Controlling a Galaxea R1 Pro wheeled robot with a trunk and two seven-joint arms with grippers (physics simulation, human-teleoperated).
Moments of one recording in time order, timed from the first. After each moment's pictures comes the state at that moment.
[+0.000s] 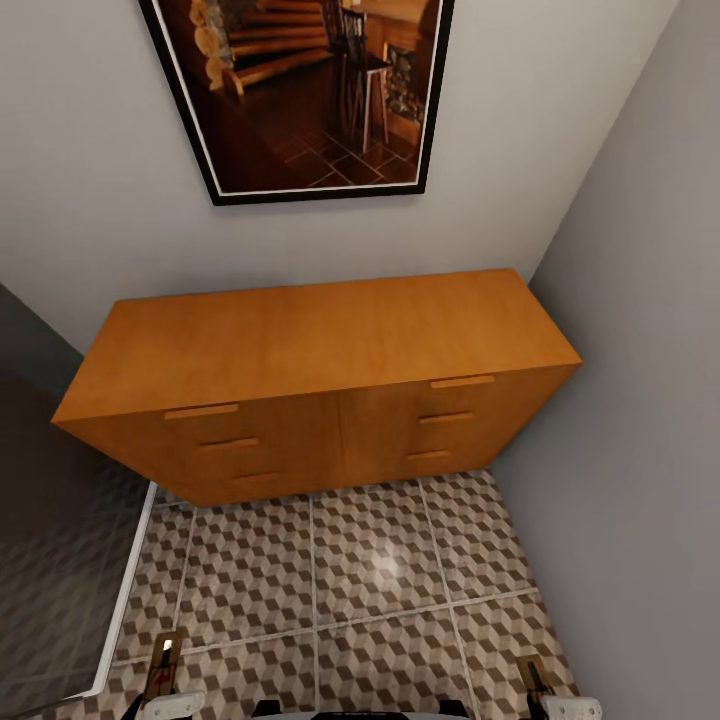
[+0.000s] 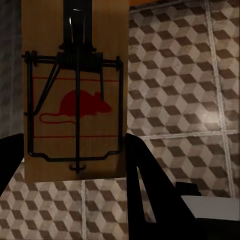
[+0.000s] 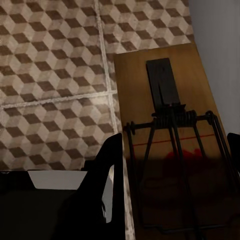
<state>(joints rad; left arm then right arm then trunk) -0.38 0.06 -1.11 0.07 1.14 -0.76 0.13 -0.18 -0.22 0.56 -0.51 -0.54 -0.42 -0.15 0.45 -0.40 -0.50</state>
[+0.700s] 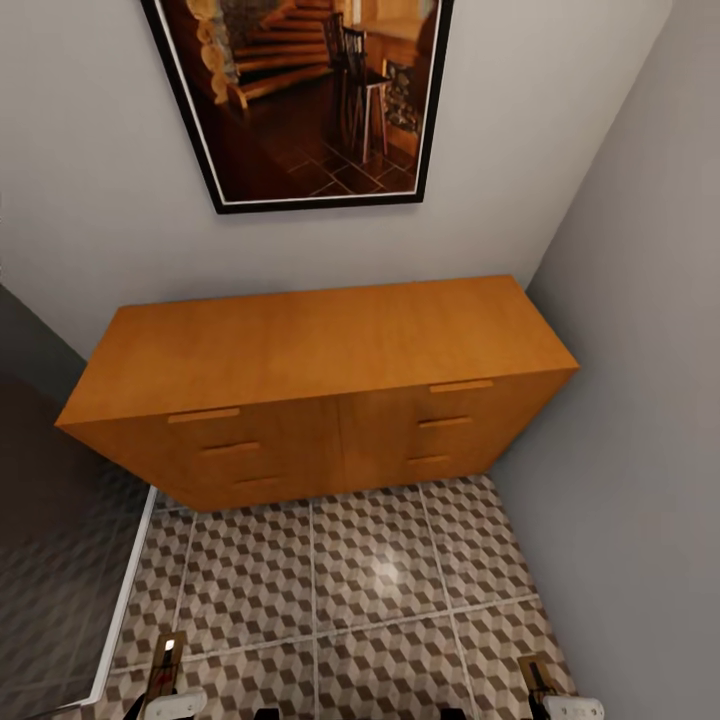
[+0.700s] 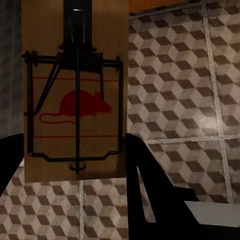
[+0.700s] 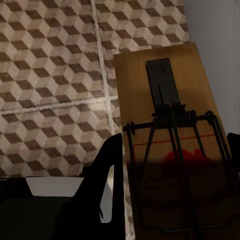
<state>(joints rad) -0.38 0.06 -1.11 0.07 1.14 -0.76 0.13 -0.18 -0.23 0.56 -0.50 -0.55 -0.42 -0.15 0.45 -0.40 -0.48</state>
